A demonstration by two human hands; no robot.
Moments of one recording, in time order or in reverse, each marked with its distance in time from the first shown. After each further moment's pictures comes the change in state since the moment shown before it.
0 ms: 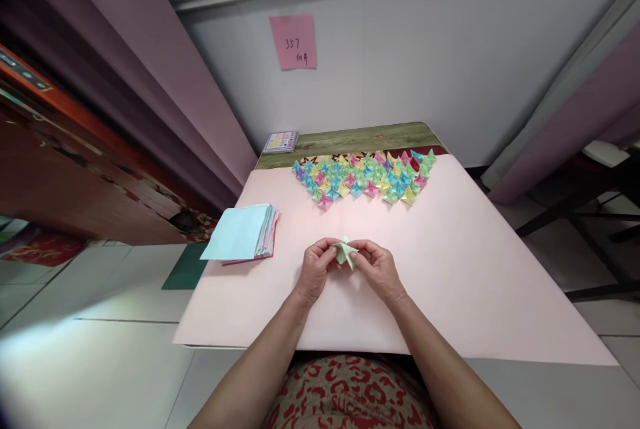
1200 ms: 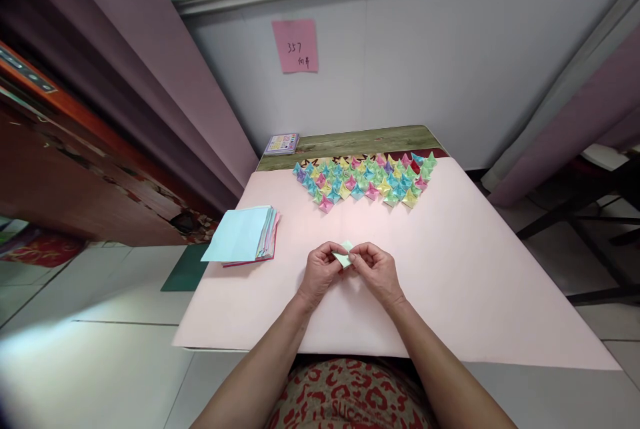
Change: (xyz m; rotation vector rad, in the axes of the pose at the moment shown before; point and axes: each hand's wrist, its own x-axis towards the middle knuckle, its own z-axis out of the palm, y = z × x) left_hand -0.001 -0.006 0.002 0.140 -0.015 0.051; right_hand 0.000 0.006 0.004 -0.088 0.064 -0.022
